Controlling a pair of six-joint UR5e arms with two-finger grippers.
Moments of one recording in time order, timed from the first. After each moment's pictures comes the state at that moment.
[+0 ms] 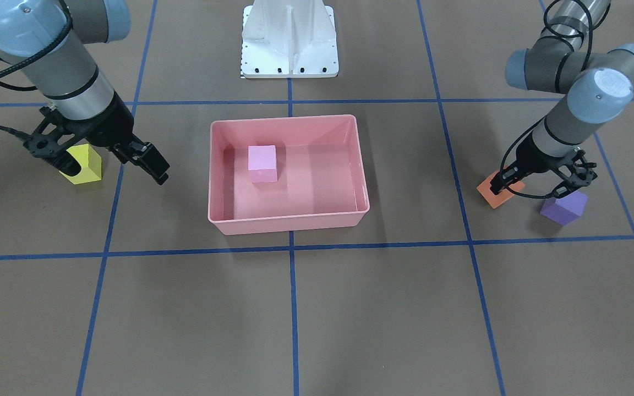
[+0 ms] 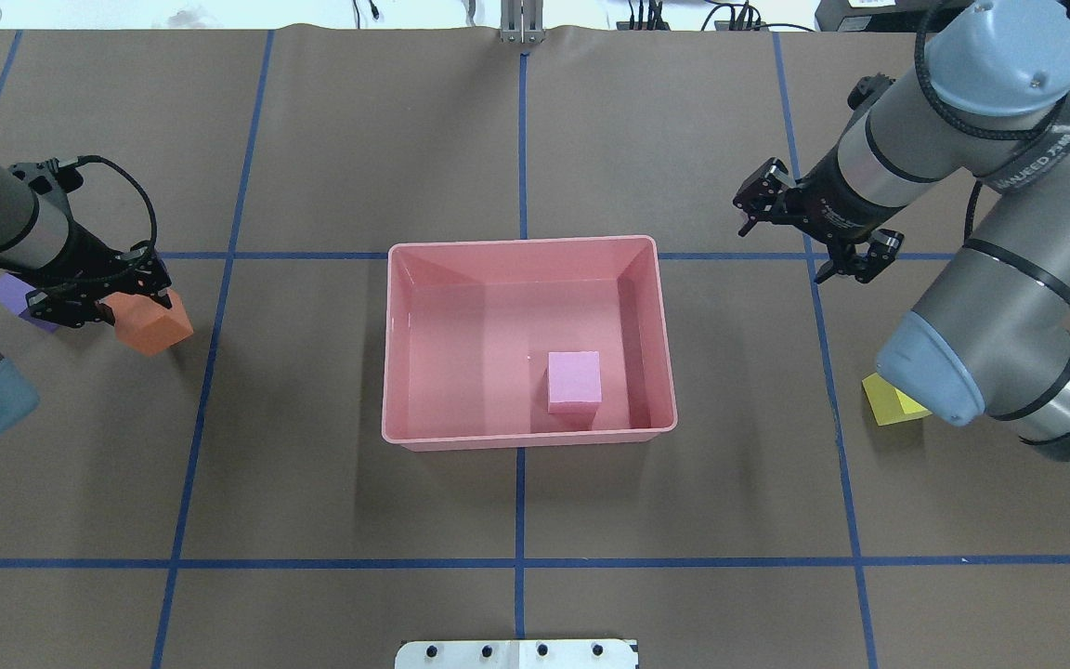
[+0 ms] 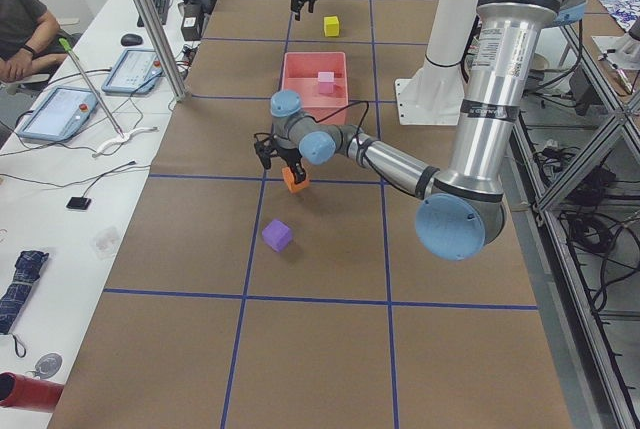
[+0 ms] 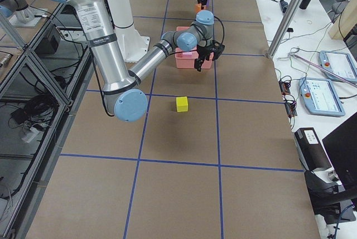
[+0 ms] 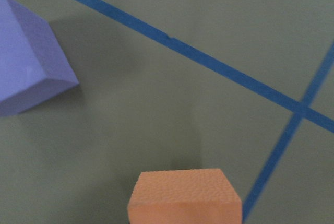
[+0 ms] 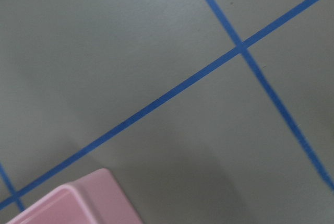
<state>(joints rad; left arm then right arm) -0.90 -1.85 -1.81 -1.73 -2.21 -1.45 0.89 -1.26 1.94 -1.60 2.11 1.40</state>
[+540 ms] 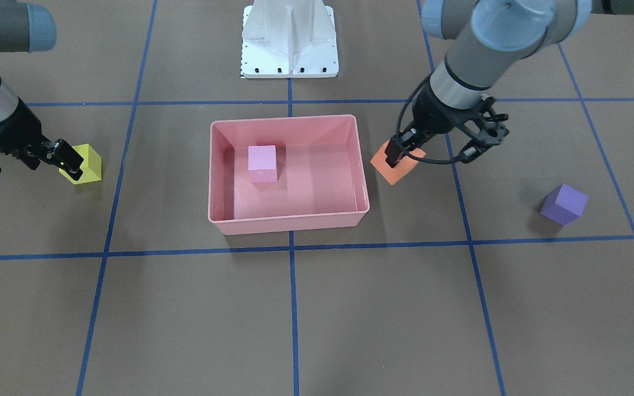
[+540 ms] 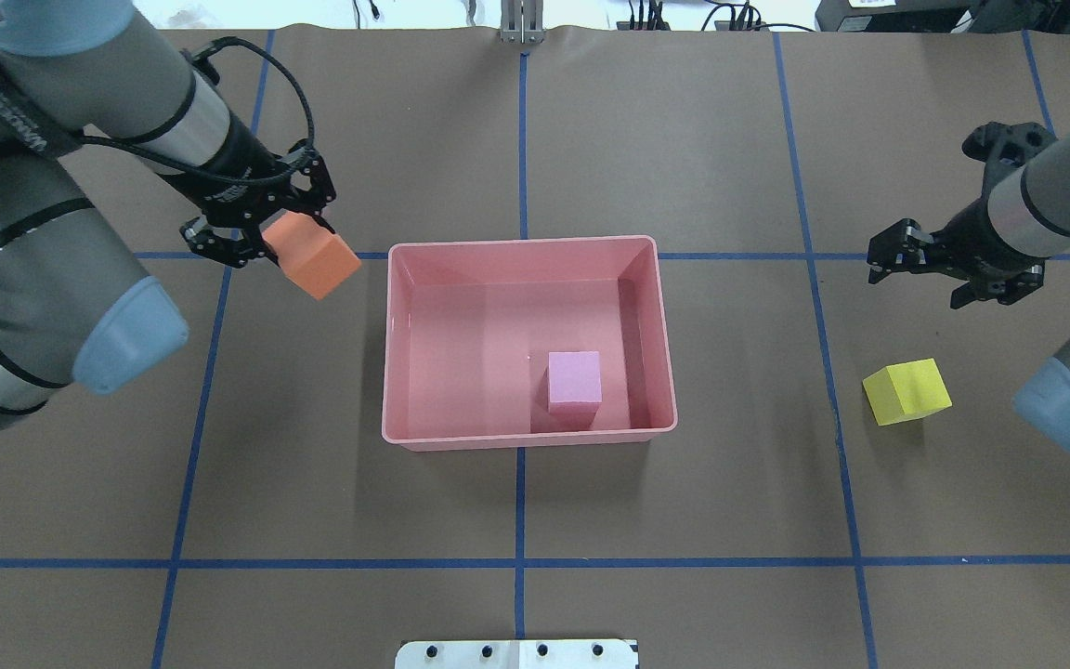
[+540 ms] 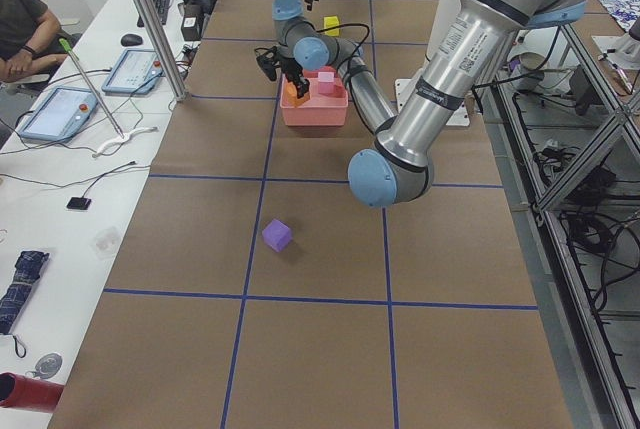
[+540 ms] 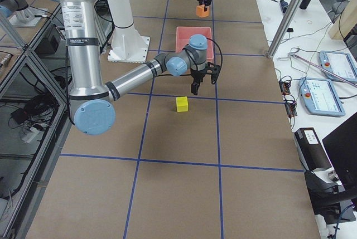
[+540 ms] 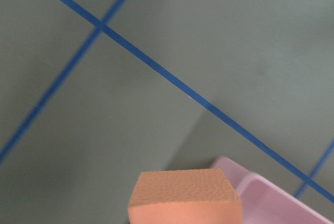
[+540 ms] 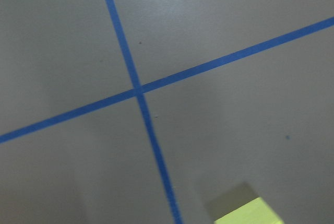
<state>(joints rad) -0.81 -2.18 -1.85 -1.50 -2.20 -1.69 0.94 -1.52 1.95 -1.38 2.12 1.12</state>
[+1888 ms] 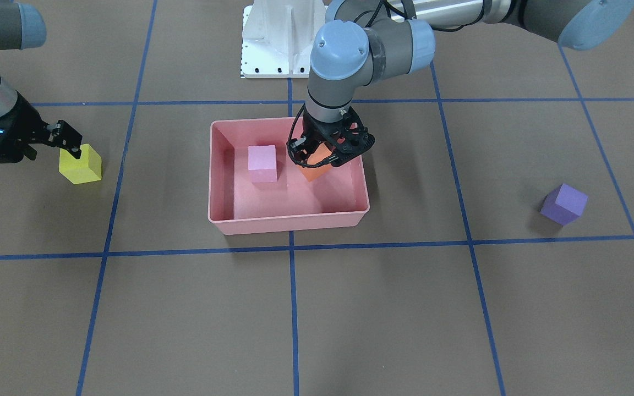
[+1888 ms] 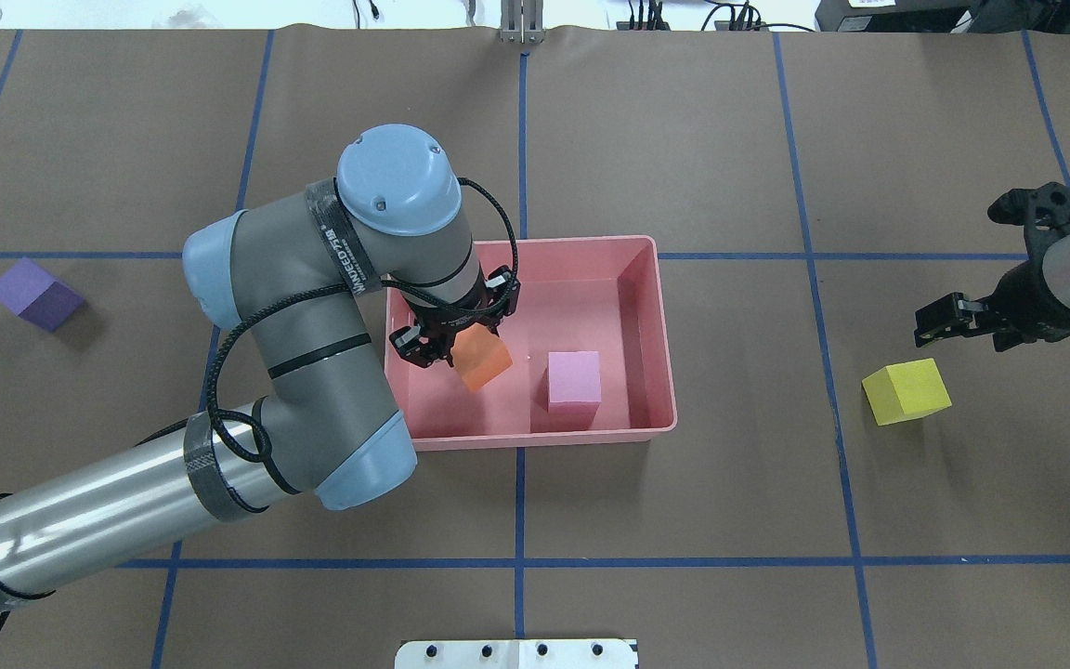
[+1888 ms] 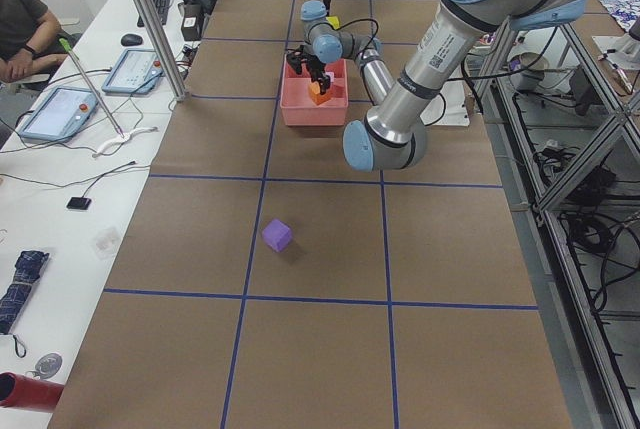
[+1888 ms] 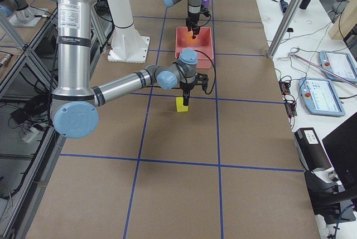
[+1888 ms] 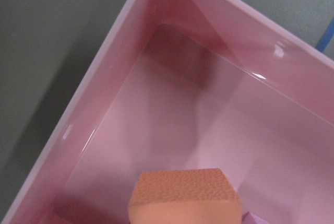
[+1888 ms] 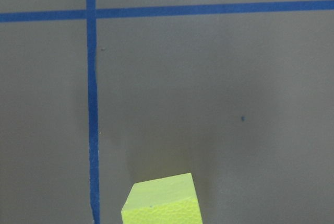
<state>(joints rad) -0.56 -2.37 -1.60 -1.54 -2.01 -1.75 0.87 -1.63 1.94 -1.31 2.15 0.86</state>
